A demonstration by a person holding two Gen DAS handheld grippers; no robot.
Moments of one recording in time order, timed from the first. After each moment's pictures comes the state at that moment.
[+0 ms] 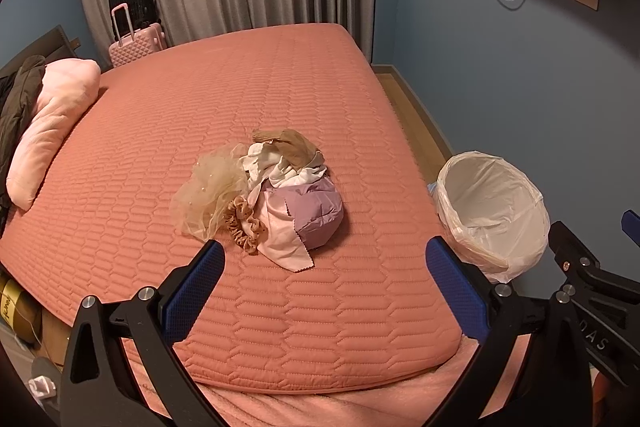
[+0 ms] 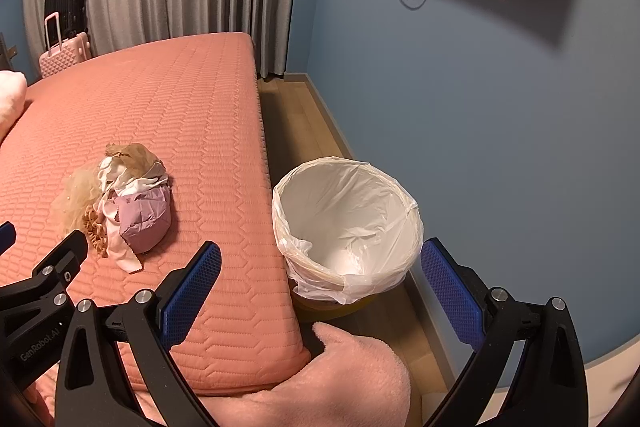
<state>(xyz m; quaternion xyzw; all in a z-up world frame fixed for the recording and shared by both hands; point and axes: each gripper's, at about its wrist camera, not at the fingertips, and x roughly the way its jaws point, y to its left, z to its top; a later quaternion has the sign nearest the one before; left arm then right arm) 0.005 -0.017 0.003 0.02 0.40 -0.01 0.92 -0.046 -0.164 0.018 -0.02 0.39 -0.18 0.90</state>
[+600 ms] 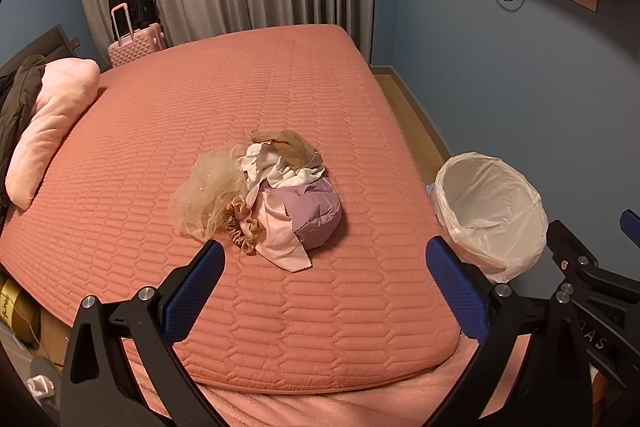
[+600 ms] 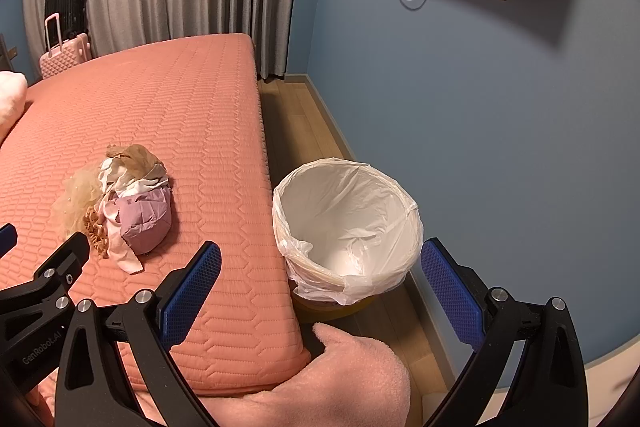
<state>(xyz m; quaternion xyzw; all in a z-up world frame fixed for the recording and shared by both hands) 0.002 -0.009 0.004 0.02 0.40 -0.02 0.92 -0.045 -0.165 0.019 -0.02 0.39 -0.18 0.90</state>
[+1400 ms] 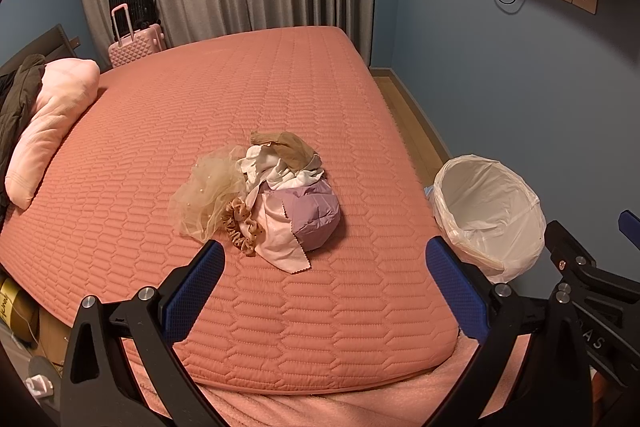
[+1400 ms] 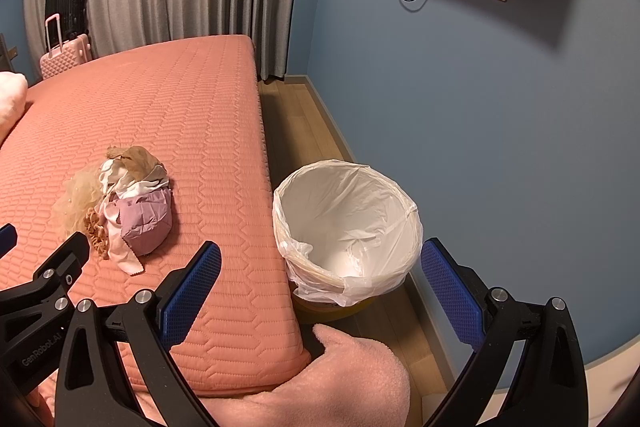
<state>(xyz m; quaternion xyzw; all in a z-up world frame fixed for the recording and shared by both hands) 0.002 -0.010 0.005 0.02 0.40 -0.02 0.92 -0.043 -0.165 0.021 -0.02 0.39 -0.18 0.90</state>
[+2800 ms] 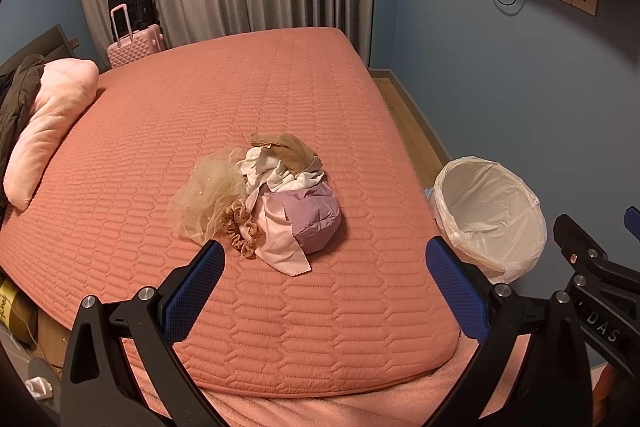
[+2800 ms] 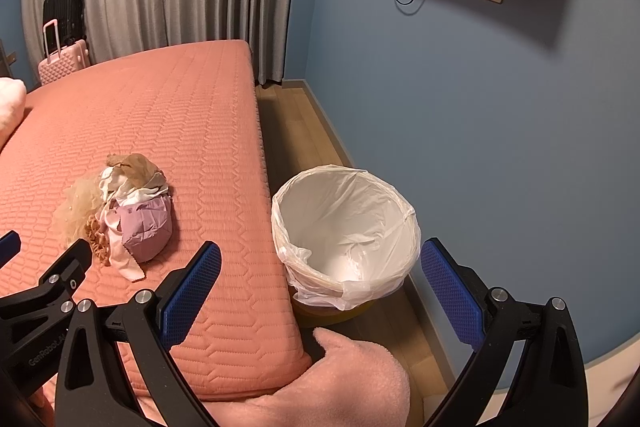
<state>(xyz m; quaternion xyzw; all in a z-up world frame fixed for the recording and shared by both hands) 0.006 -0.010 0.008 0.01 0.39 -0.02 0.92 -0.043 -0.166 0.030 -0.02 0.38 -0.18 0.91</state>
